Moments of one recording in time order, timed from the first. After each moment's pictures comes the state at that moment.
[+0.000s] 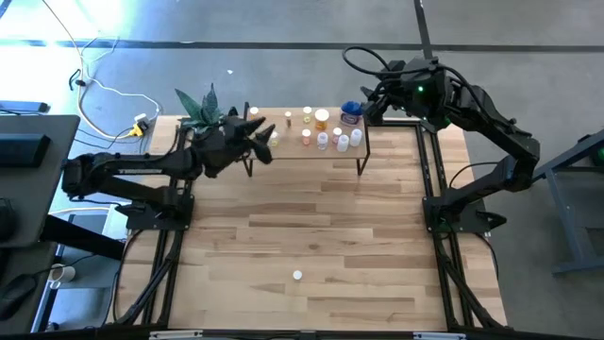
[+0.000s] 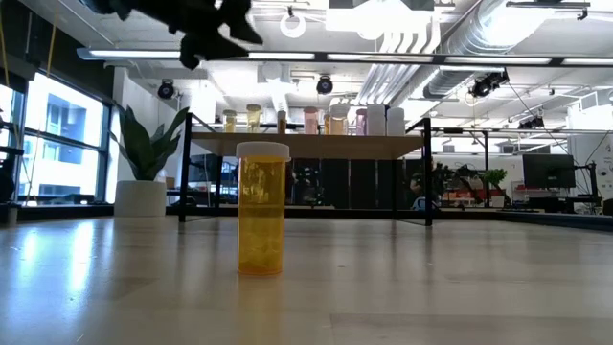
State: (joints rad) left arm 0.33 1.12 0.73 0.33 -0.60 -0.23; right arm -0.33 1.38 1.87 -0.95 0.51 0.03
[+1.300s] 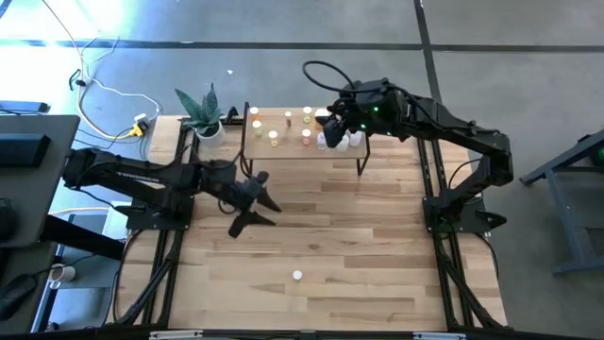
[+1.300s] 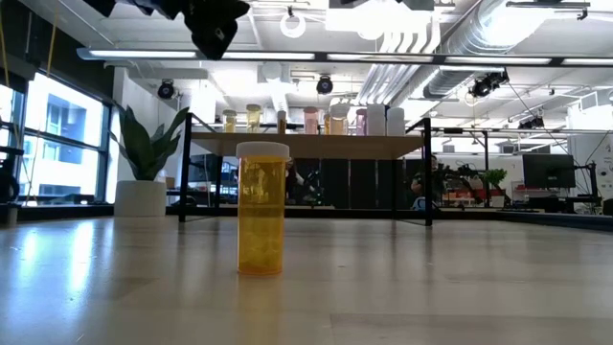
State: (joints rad) left arm 0.08 1.10 0.73 0.02 0.33 -0.11; right arm -0.20 1.54 1.87 -0.79 0.28 0.41
